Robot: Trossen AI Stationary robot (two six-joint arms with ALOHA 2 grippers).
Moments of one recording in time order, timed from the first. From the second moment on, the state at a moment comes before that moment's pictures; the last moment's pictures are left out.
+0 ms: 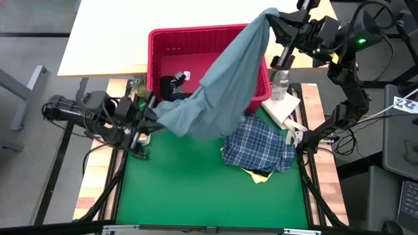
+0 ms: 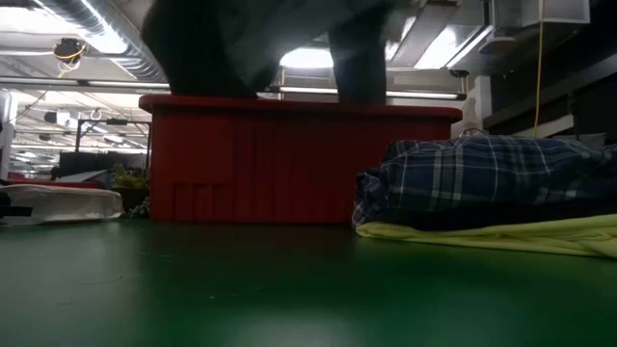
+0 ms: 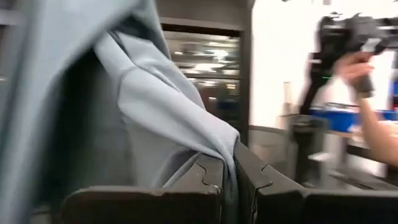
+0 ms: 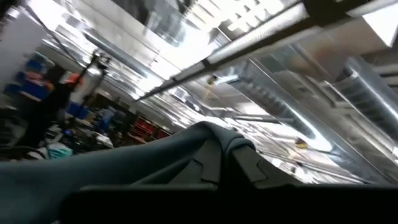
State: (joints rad) left arm -0.23 0.90 1.04 0.15 -0.02 -0.02; right arm -0.37 1.56 2.36 -0.23 -0.19 -0.48
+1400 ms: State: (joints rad) left arm -0.25 1.12 1.05 -0.28 -0.46 -0.02; right arm -0.56 1.93 2.33 -0.97 0.28 -0.77
